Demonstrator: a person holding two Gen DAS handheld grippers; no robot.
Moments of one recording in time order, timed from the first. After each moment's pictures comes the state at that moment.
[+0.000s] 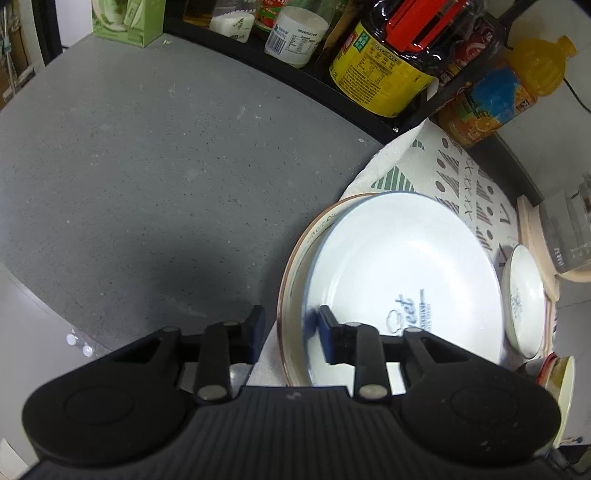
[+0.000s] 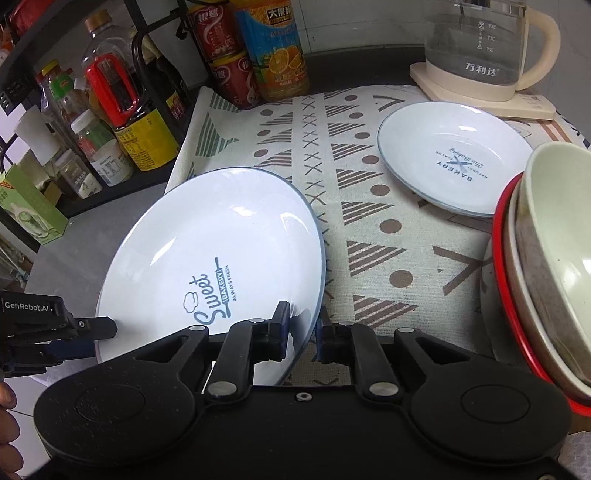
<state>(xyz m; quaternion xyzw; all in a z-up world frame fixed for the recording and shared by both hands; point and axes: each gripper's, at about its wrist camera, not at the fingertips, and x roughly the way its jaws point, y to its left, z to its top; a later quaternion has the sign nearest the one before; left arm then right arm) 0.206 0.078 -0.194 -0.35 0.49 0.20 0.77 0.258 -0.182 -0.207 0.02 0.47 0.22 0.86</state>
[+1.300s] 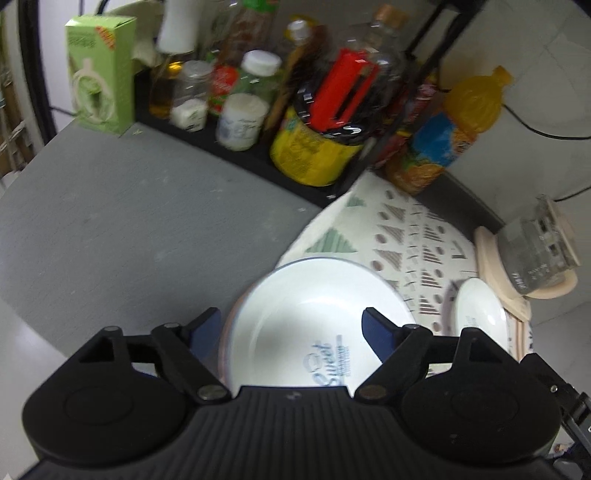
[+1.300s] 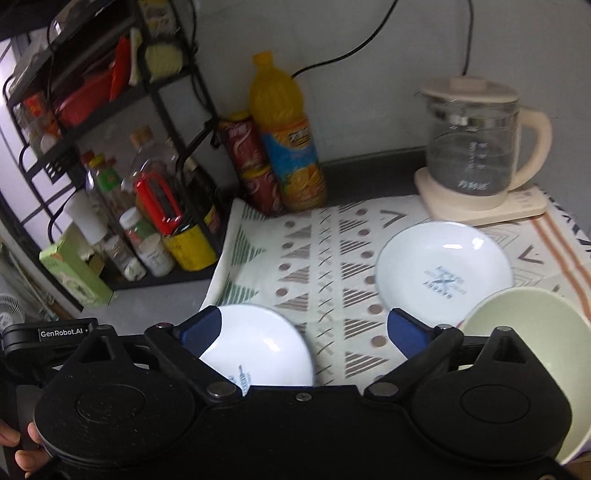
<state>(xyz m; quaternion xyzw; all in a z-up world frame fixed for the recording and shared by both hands) 0.219 0.053 -0.115 -0.31 0.42 0.19 0.83 0.272 -0.232 -0.111 0.06 0.36 0.25 0.90</state>
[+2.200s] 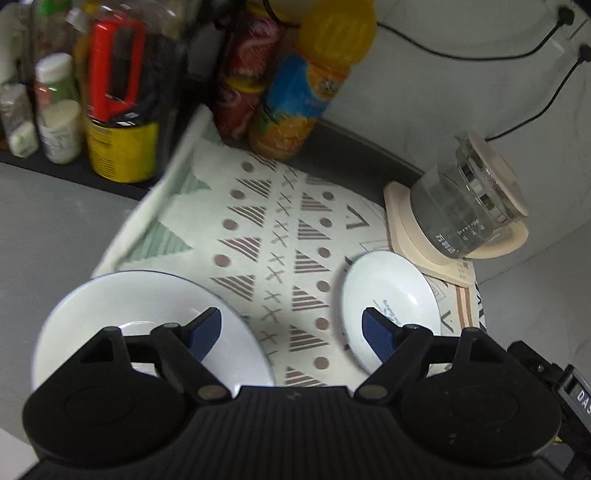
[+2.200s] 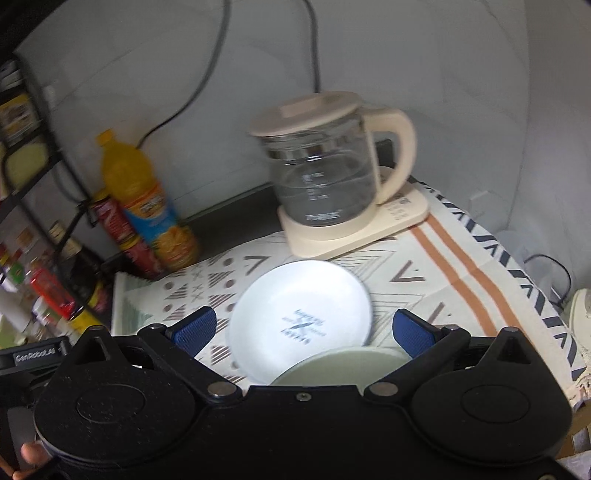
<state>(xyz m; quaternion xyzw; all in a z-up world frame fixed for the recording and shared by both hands) 0.337 -0.051 -0.124 -0.28 0.46 0.08 0.84 0.351 -0.348 -0.120 0.13 0.37 0.12 0.91</state>
